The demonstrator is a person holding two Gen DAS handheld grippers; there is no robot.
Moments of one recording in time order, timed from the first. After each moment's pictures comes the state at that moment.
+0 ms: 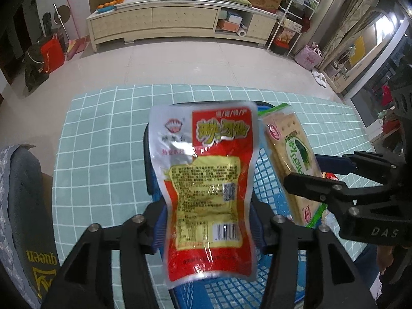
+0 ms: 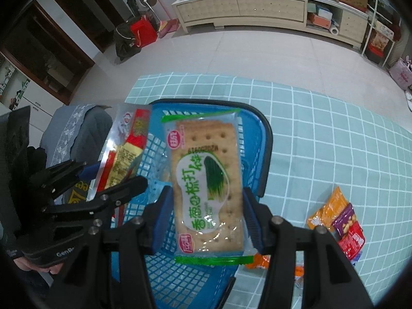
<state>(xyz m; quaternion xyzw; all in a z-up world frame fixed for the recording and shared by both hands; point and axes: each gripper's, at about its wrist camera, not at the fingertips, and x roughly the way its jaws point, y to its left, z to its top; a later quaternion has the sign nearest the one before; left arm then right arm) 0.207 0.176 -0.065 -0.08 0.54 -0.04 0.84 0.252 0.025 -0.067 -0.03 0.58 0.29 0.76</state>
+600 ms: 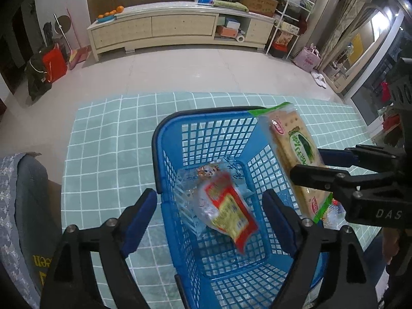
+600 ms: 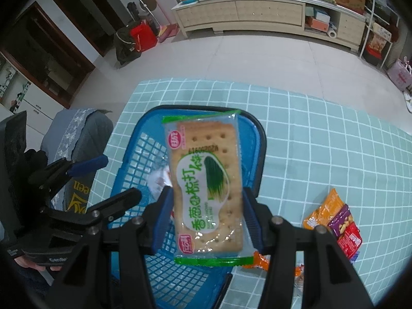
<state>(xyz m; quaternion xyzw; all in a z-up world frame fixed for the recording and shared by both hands) 0.192 0.182 -0.047 -0.07 0.52 -0.03 0.85 0.246 0.019 -0.054 -0.03 0.57 0.29 0.77</state>
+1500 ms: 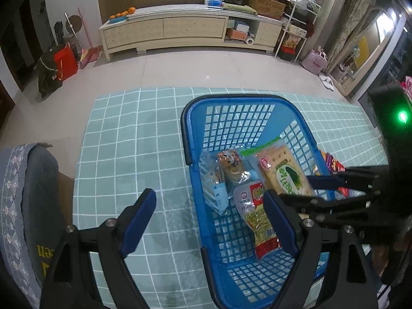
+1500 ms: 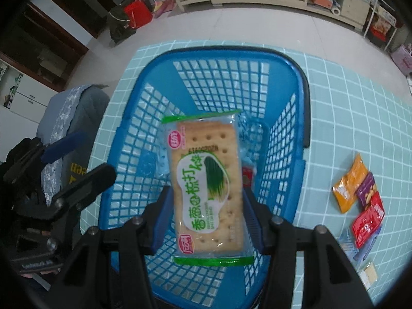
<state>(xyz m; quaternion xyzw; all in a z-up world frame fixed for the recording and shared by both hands) 0.157 0.193 -0.051 -0.06 0.52 0.00 0.85 0.221 0.047 -0.099 -0.04 0.63 0.27 0.72</state>
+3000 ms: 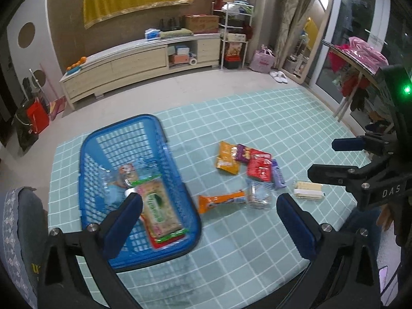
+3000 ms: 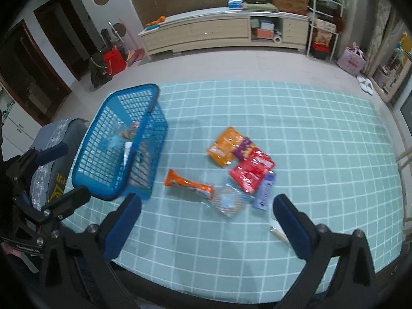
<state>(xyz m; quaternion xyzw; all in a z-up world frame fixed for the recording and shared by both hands) 0.093 0.002 -0.004 0.02 0.45 -0.11 0.89 0.136 -0.185 -0.018 -0.01 0.52 0.20 0.83</state>
